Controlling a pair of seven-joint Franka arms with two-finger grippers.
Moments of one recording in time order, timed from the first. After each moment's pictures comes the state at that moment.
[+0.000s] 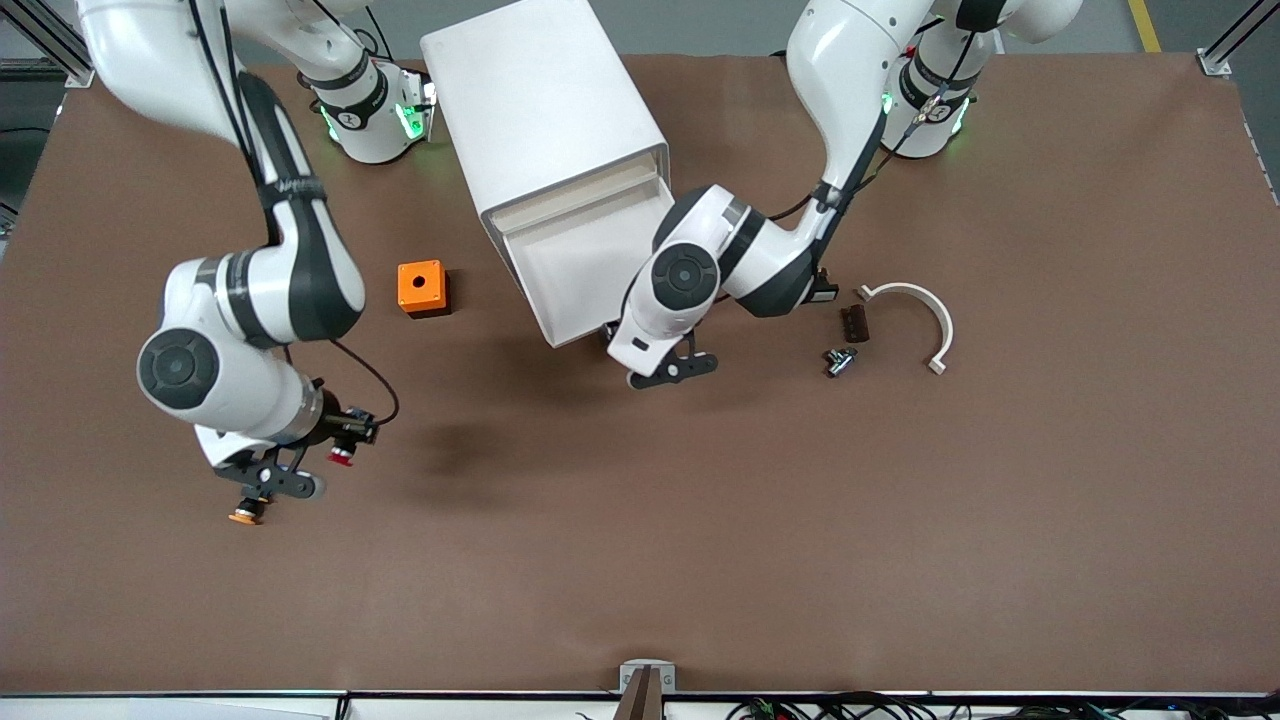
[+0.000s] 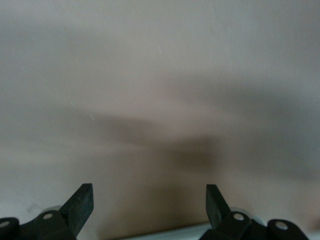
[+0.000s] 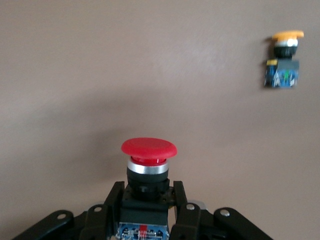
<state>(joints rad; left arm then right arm) -0.82 0.71 0.03 -1.45 -0.34 2.08 -0.85 0.25 0.53 -0.12 -1.60 0.05 2.06 0.35</state>
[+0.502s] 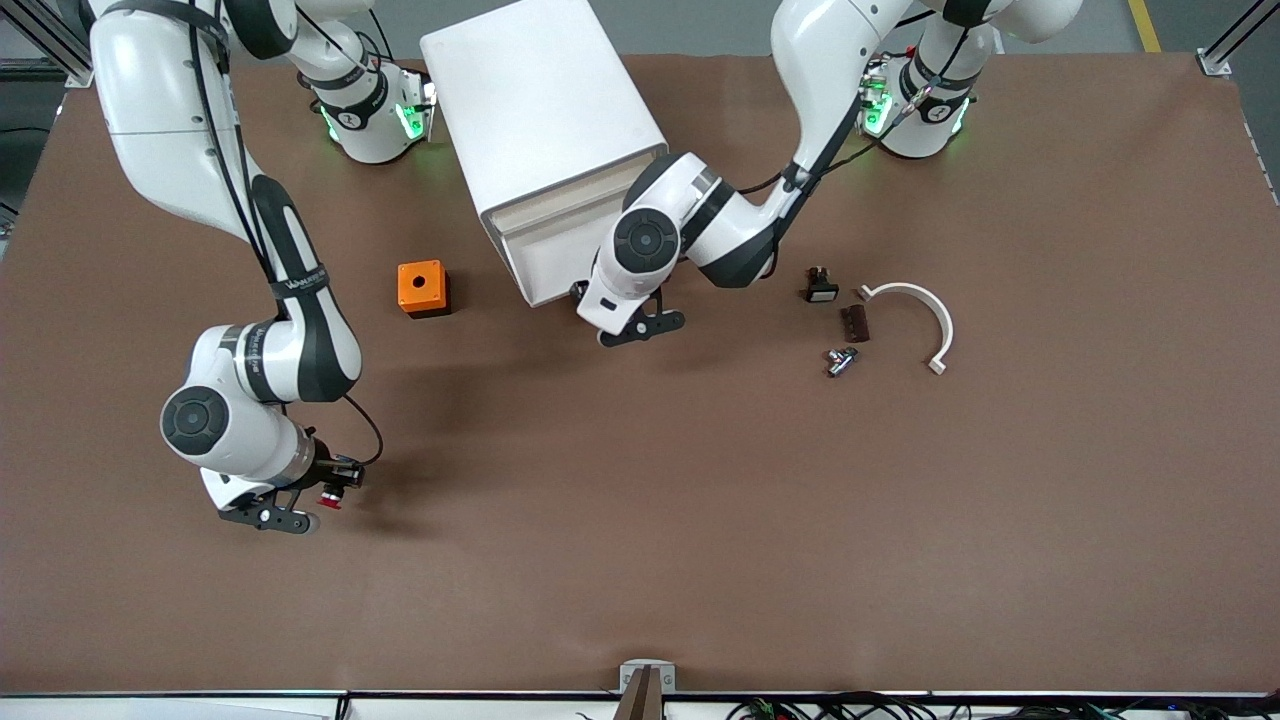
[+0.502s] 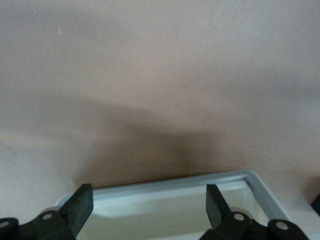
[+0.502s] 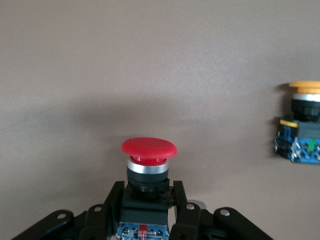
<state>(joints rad) -0.82 0.68 -0.09 -1.50 -0.34 2.08 -0.99 0.18 0.70 -0.12 -1.60 0.05 2.32 0.23</state>
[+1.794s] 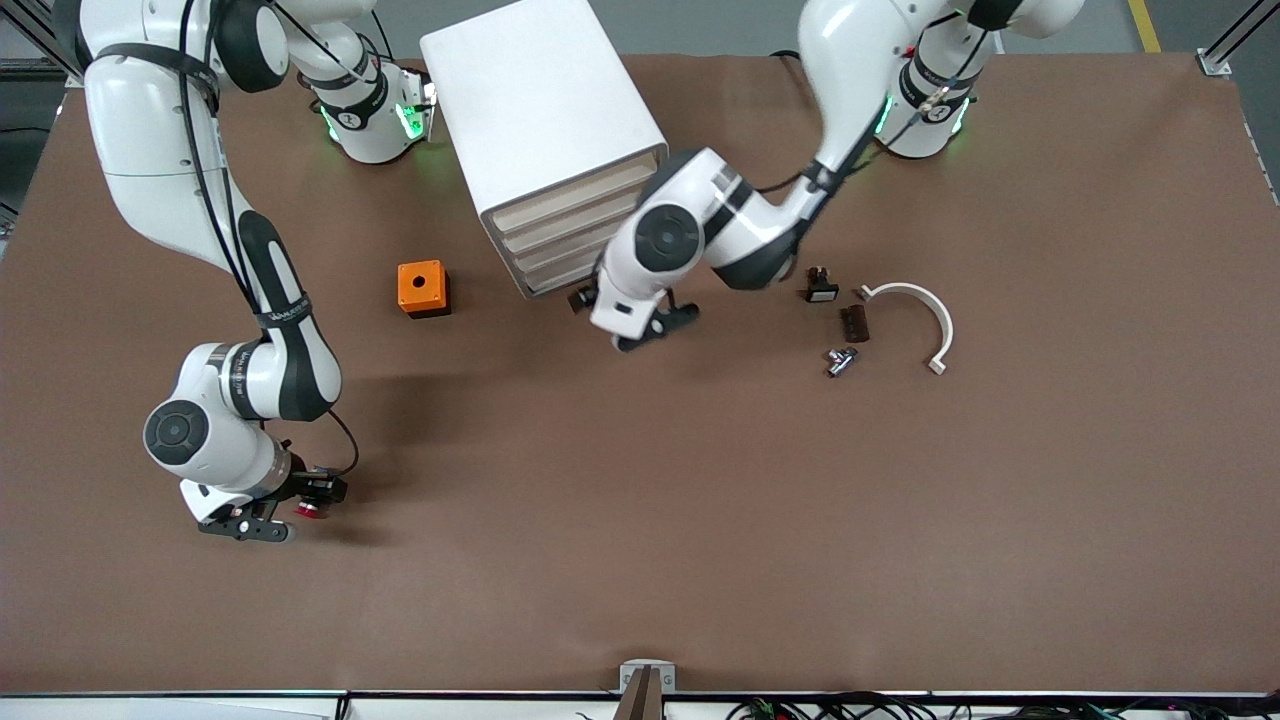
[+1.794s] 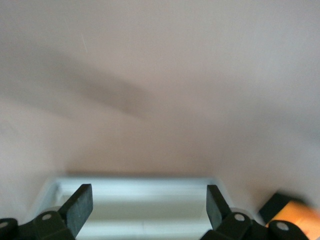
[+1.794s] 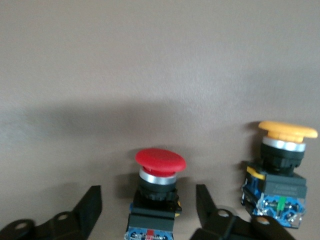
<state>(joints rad) -0.61 0.64 -0.21 -1.45 -0.23 2.07 -1.16 0.10 0.78 -0.11 -1.57 0.03 2.42 0.12</state>
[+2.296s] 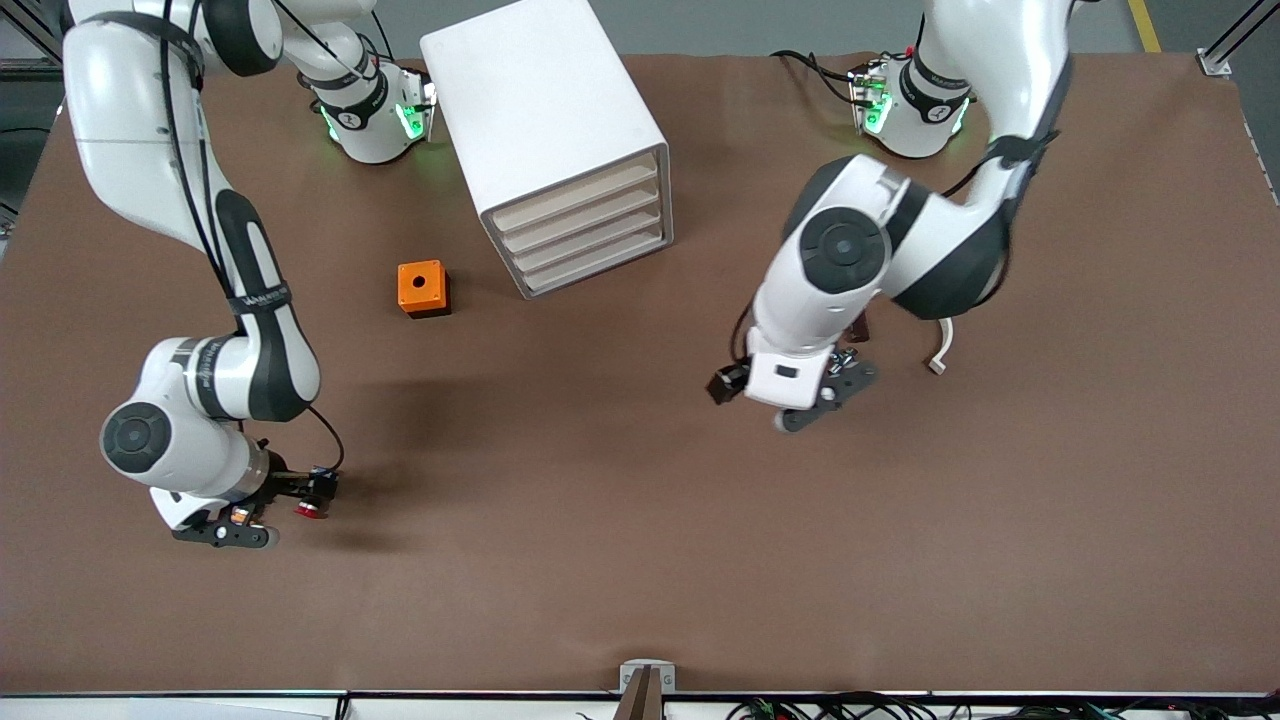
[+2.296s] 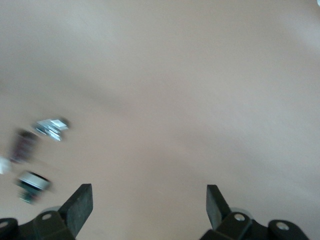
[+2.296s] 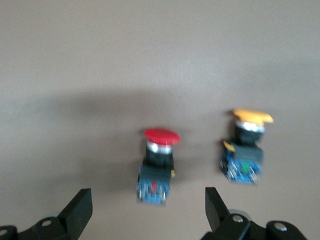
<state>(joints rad) -0.37 0.47 -0.21 -1.40 0.08 1.86 -1.09 0.10 0.67 -0.11 -1.50 0.03 2.14 0.10</state>
